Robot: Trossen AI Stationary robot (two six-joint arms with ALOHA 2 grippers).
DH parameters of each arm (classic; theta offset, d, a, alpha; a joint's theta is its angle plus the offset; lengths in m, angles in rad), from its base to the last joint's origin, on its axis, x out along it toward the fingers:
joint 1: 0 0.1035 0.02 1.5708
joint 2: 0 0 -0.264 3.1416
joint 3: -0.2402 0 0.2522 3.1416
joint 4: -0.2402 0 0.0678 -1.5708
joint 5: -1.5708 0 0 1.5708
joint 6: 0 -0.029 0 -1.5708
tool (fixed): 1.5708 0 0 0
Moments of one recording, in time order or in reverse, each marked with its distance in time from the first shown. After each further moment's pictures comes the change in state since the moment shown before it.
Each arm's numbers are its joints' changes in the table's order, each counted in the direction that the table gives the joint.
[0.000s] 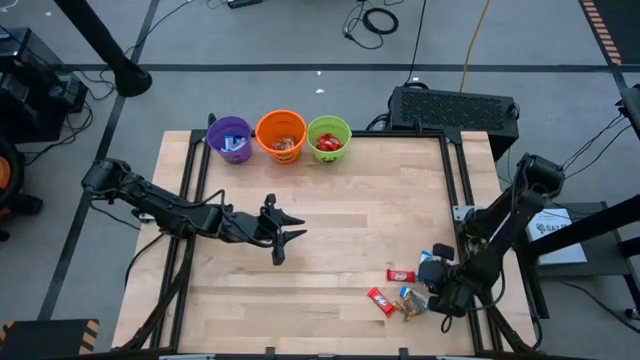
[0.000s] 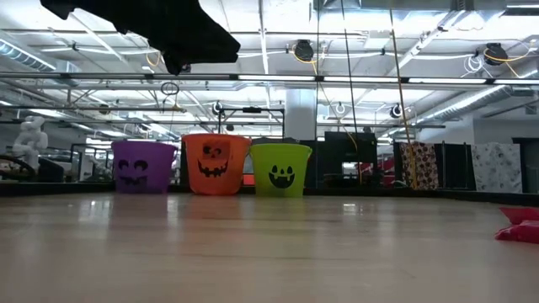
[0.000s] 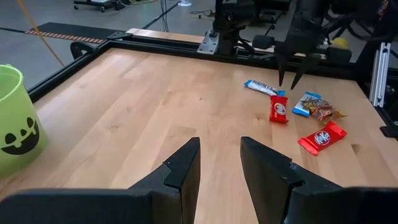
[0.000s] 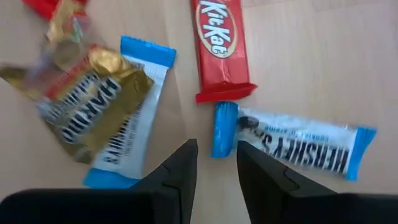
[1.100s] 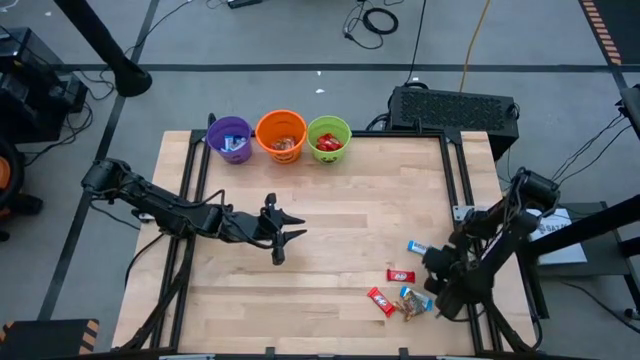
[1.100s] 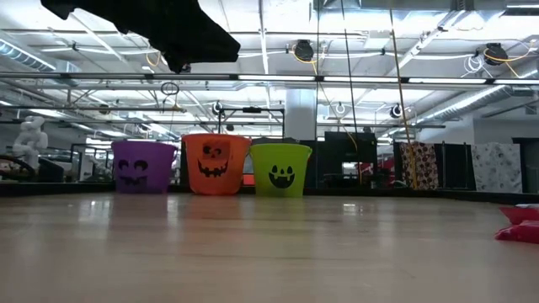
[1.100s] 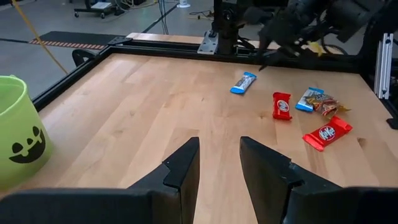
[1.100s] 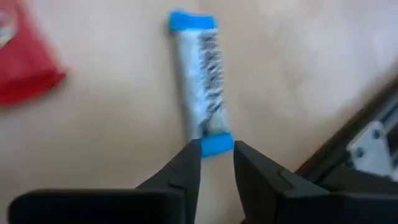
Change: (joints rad) left arm 0.001 0.000 0.000 0.002 0.003 -0.057; right arm 0.012 -0.206 -0.139 -0.502 -0.051 -0.306
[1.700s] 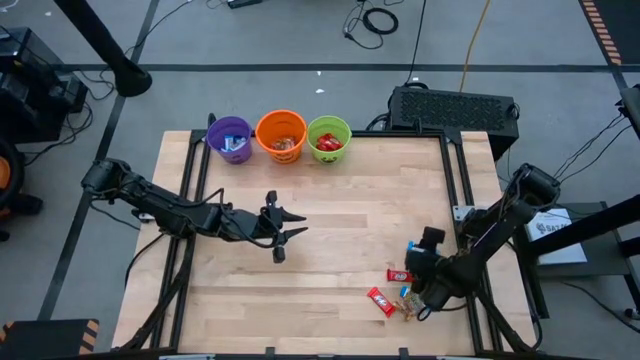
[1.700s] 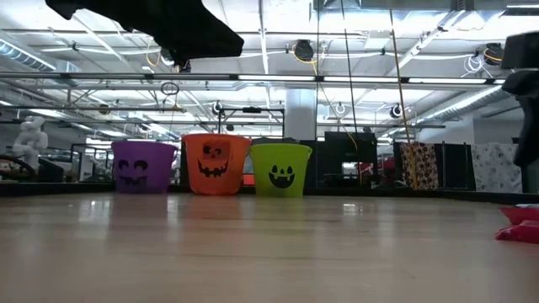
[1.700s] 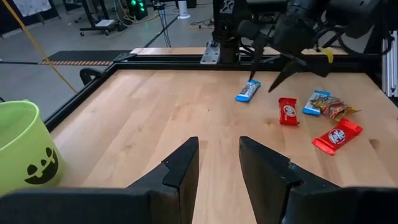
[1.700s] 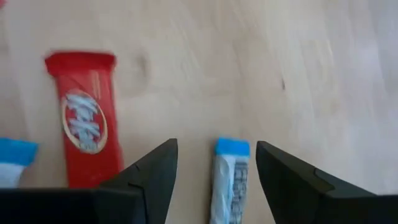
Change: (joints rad) left arm 0.009 0.000 0.000 0.042 0.004 -0.100; right arm -0.164 0.052 -0.006 0.191 -0.227 0.465
